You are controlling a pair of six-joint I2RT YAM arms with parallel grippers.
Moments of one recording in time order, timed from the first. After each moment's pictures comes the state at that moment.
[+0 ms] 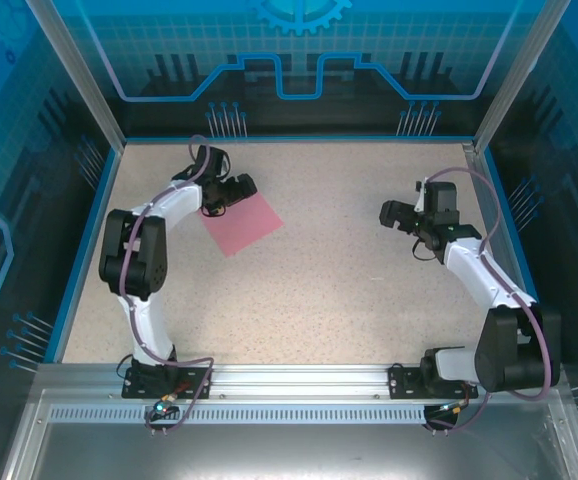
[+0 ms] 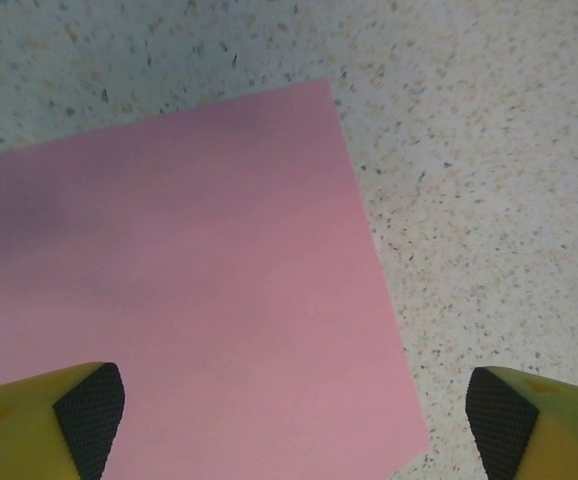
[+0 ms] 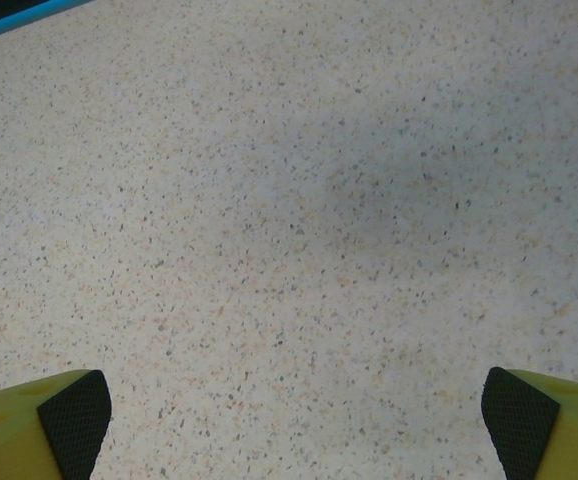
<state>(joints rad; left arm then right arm) -0.15 1.98 1.43 -0.43 0.16 -0.64 0.05 1.31 0.85 -0.31 -0.06 0.32</state>
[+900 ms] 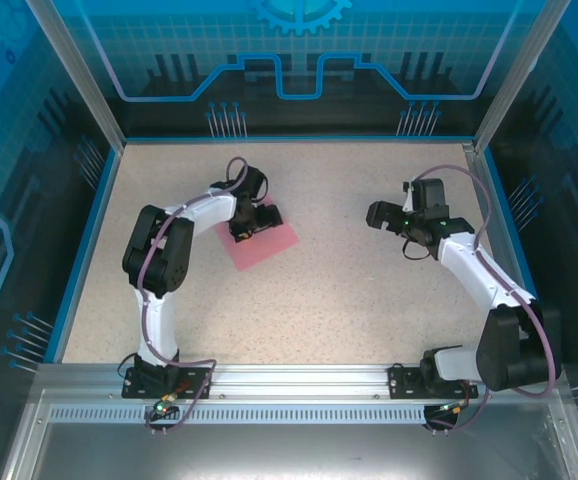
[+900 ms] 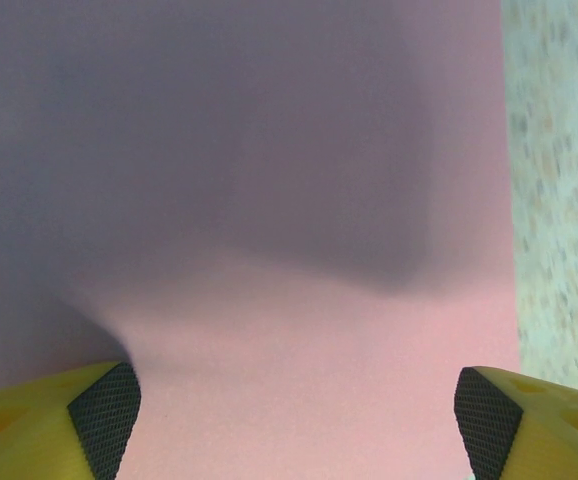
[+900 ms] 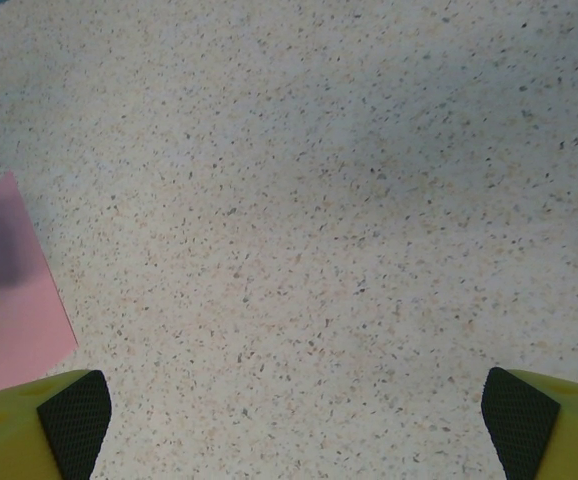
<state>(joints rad) -0.36 2.03 1.40 -0.60 0.14 -0.75 0.14 1.33 0.93 -0.44 -0.10 0.40</state>
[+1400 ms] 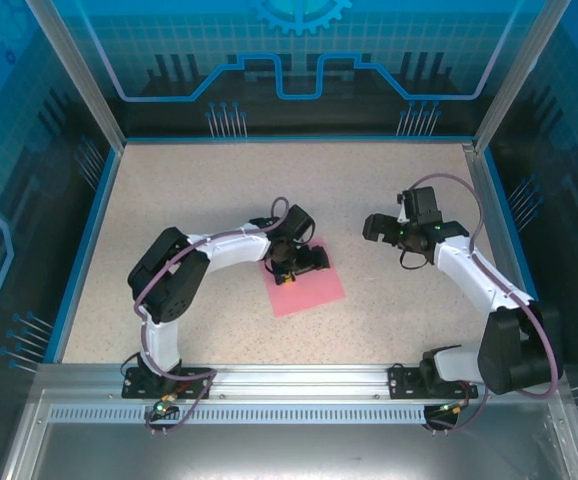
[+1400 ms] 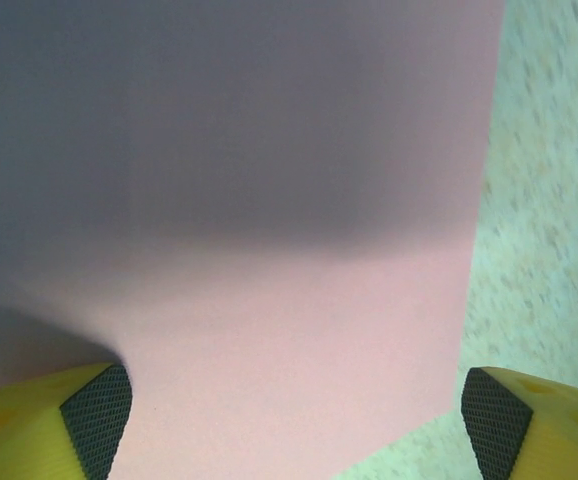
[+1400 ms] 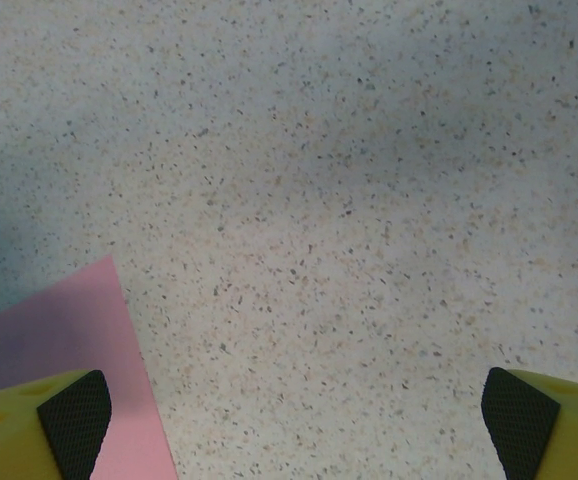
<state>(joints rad) -0.71 1.92 1.24 -0.51 0.30 -1.00 0.19 1.32 0.90 -0.53 -0.06 0.42</state>
